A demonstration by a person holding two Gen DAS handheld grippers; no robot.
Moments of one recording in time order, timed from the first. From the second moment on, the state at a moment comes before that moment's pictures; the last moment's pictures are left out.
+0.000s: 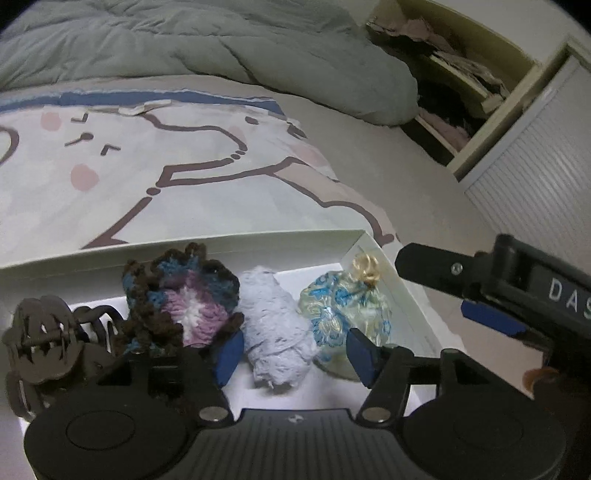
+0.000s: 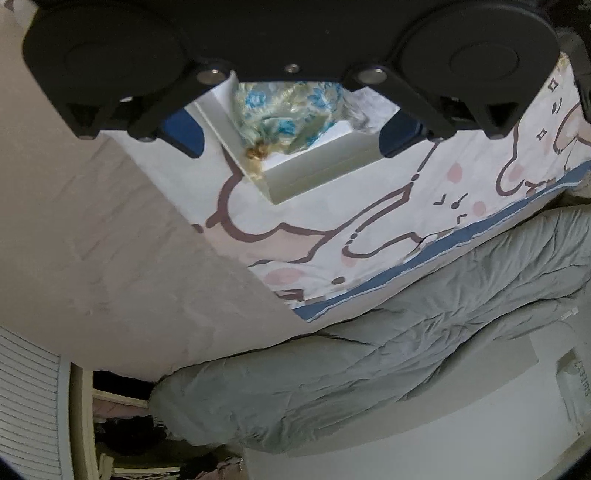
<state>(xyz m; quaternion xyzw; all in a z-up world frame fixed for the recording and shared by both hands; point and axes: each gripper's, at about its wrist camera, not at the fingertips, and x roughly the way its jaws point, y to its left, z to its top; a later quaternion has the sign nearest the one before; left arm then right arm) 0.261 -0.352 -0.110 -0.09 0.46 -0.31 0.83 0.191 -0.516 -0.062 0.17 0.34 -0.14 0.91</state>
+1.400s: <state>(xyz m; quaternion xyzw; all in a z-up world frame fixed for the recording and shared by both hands) 0.189 -0.258 0.001 -0.01 0.40 -0.26 0.88 0.101 -0.480 0.007 0.14 0.31 -0.10 0.93</state>
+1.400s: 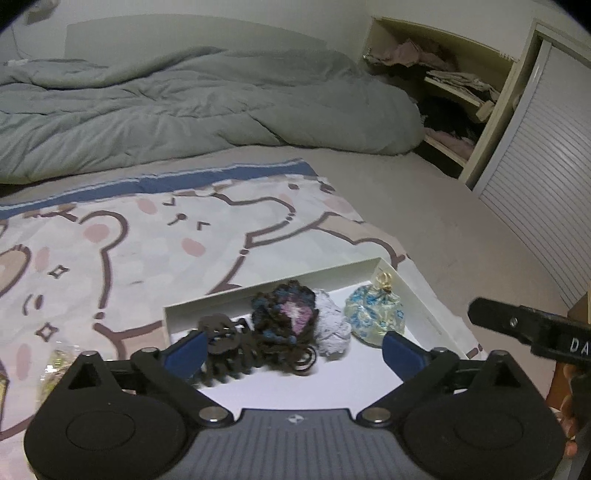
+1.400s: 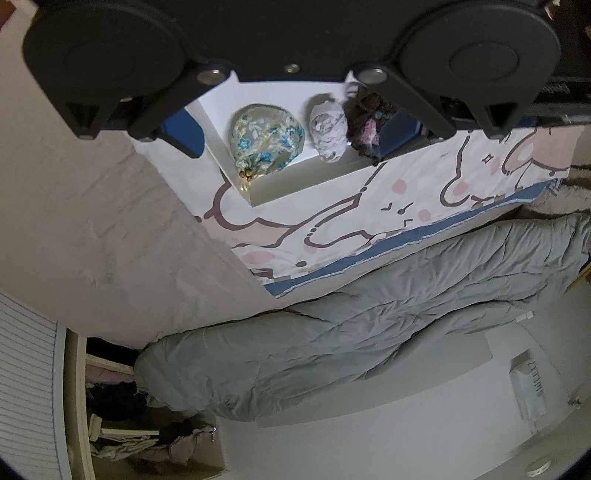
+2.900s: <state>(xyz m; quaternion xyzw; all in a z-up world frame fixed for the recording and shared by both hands) 0.172 -0.116 0.037 -0.01 0.35 -0.18 0.92 0.099 -0.391 0.033 0.08 0.31 -0.05 0.95</state>
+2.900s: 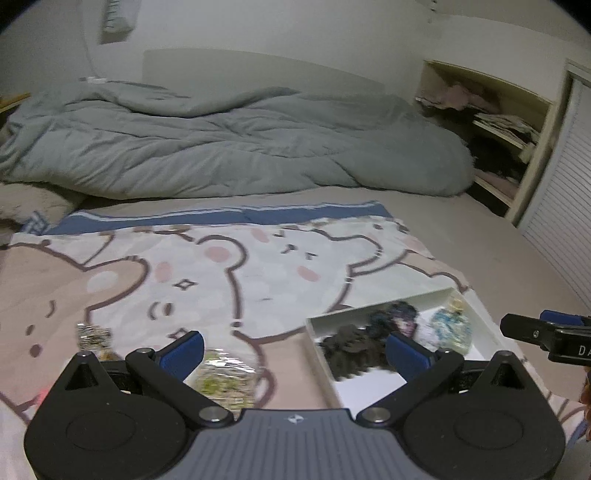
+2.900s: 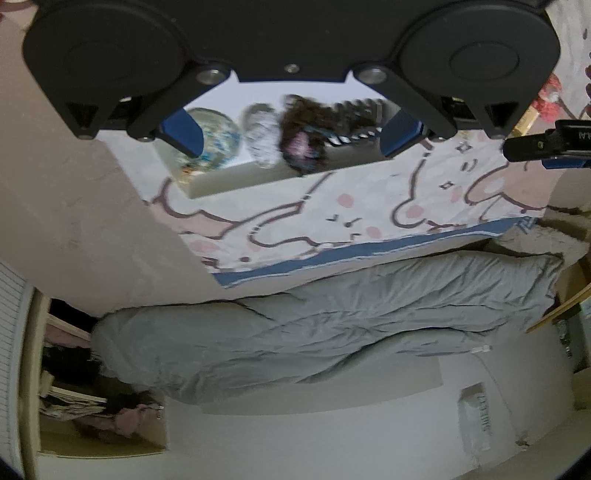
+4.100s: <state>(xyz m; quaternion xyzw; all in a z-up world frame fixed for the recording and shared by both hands) 0.194 0.094 0.007 -0.05 0.40 0.00 0.91 0.210 -0.207 -0.011 0.08 0.39 0.06 0.91</state>
